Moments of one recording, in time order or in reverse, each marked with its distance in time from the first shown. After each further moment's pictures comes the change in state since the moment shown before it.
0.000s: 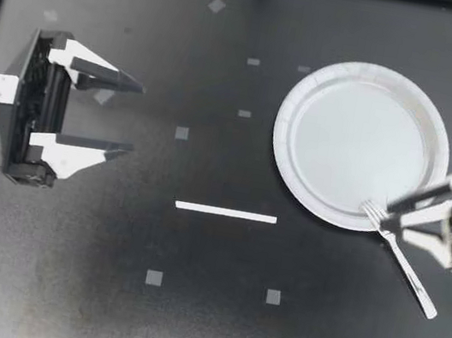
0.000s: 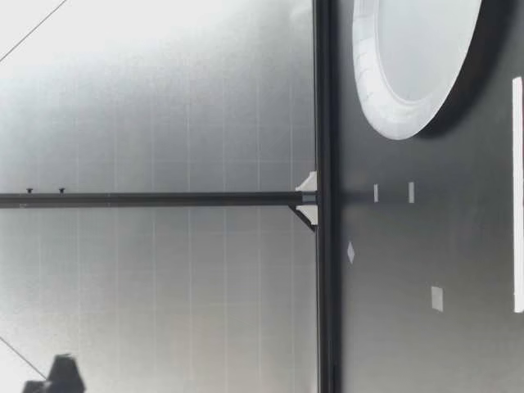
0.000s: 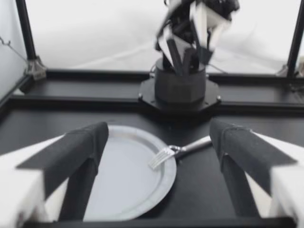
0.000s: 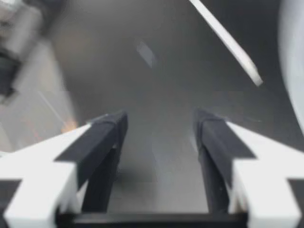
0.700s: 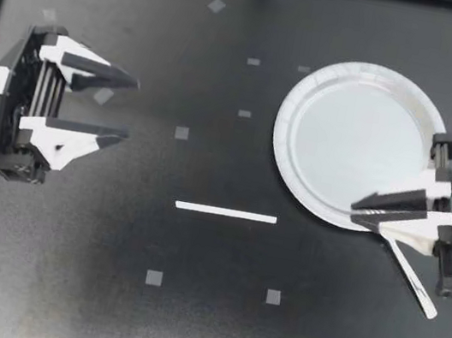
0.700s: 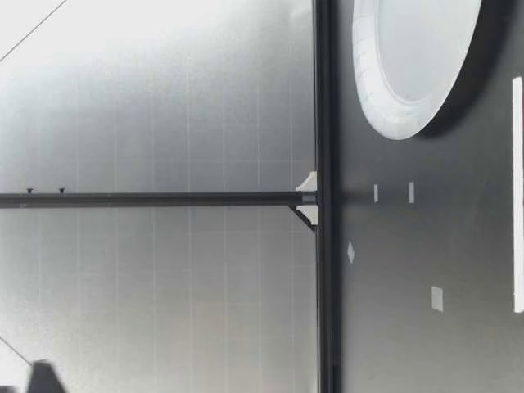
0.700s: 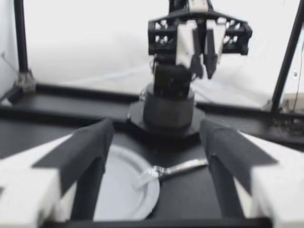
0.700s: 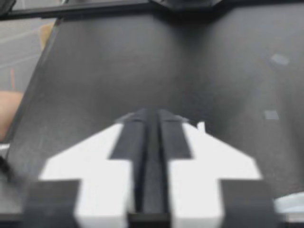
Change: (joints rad) left arm 0.000 0.003 0.017 -0.009 -0.071 -0.101; right arm -0.005 0.158 -0.057 -0.664 -0.241 -0.058
